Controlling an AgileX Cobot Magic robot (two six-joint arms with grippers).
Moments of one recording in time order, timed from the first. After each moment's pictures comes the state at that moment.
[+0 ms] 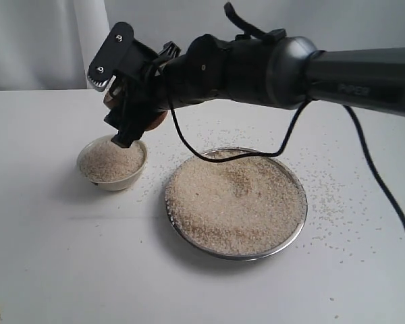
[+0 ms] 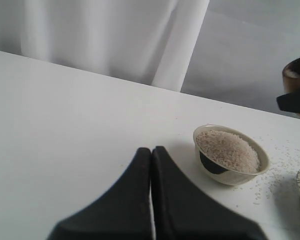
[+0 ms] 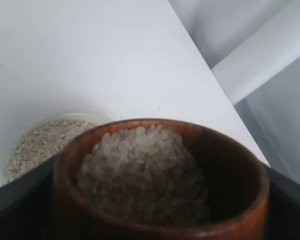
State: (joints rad) left arm 0.04 0.00 0.00 0.01 0.27 -0.25; right arm 0.71 2.10 -1.66 0.45 0.26 -1.01
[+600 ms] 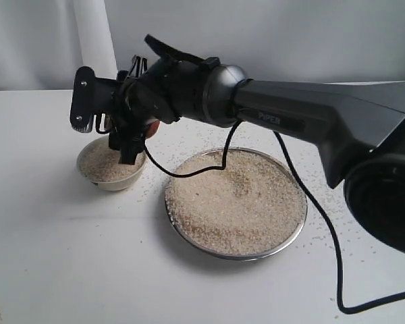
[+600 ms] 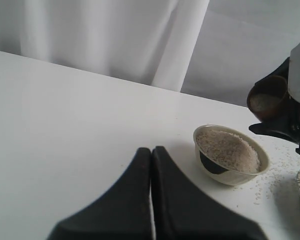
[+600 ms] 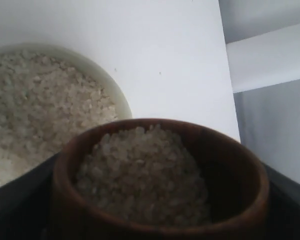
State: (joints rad) left arm 0.04 0.00 0.00 0.01 0.27 -0.25; right arm 0.78 2.31 -1.93 -0.29 0.44 -0.65
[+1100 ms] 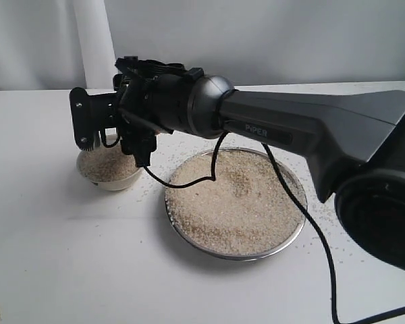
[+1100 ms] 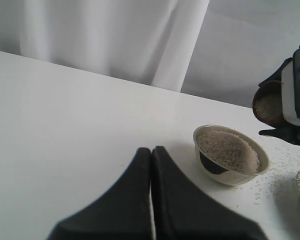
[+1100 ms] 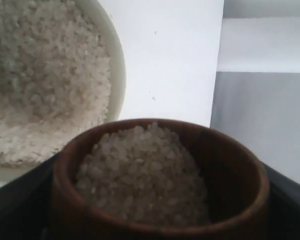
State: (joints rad) left arm 0.04 0.00 0.00 0.01 0.27 -0.25; right arm 0.84 2.32 -1.94 -0.65 0.54 -0.55
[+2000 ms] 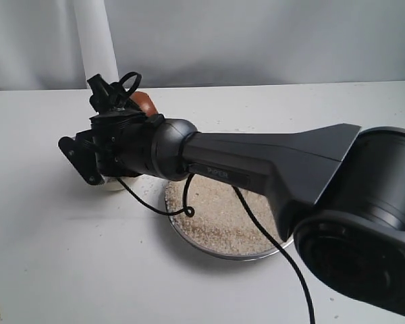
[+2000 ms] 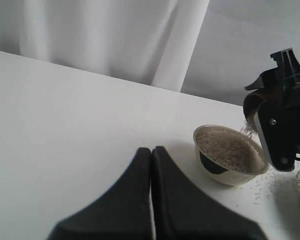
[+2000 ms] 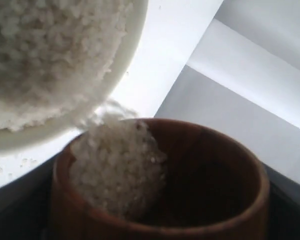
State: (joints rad) left arm 0.04 0.00 0.00 0.01 0.27 -0.25; right arm 0.93 2.40 -1.94 -1.20 0.65 -0.48
